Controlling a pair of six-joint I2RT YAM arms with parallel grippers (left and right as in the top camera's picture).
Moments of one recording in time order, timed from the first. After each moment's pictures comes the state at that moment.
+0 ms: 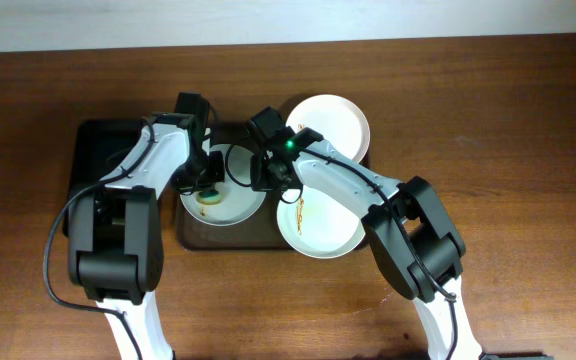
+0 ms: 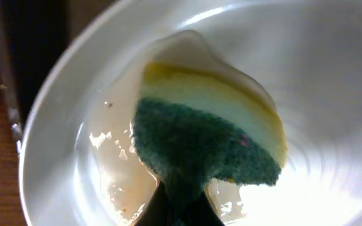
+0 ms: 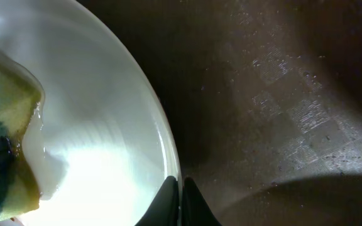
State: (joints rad) left arm -0.14 2.09 1.48 -0.92 0.04 -0.22; right arm 0.63 2.23 1.68 -0.66 -0.12 0.63
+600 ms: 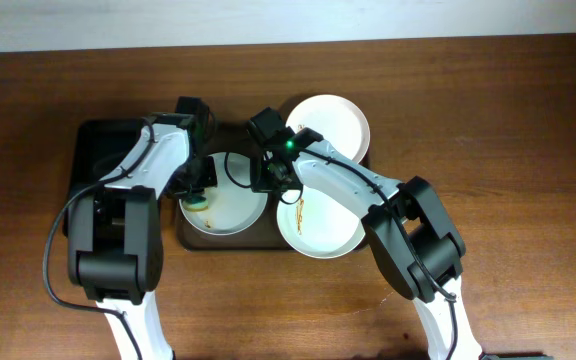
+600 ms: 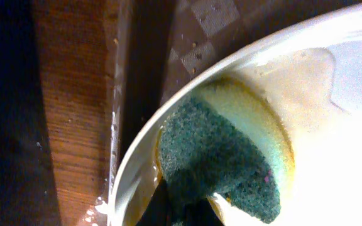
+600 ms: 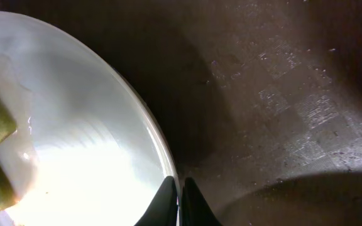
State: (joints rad) left arm -0.13 2.09 1.48 -0.99 -0.10 -0.30; right arm 0.63 2.23 1.68 -0.67 -0.13 0.62
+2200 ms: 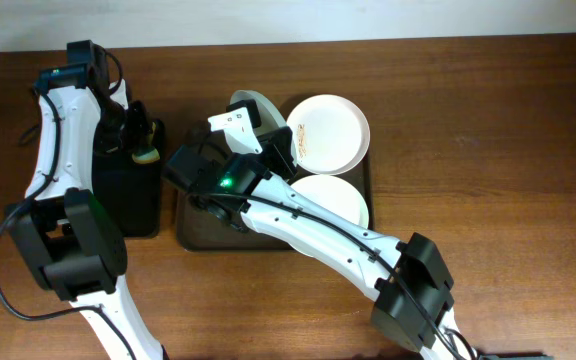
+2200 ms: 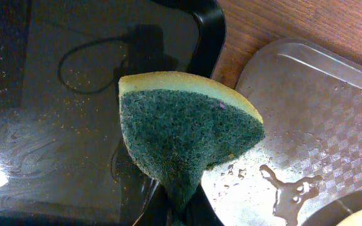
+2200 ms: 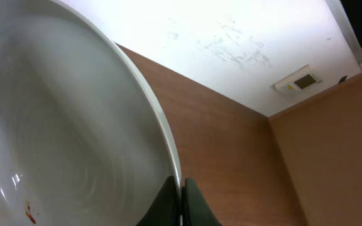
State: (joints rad) left arm 0.16 2.14 1.94 -1.22 0.14 -0.18; right arm 0.96 2.13 2.01 -1.23 1.19 0.57
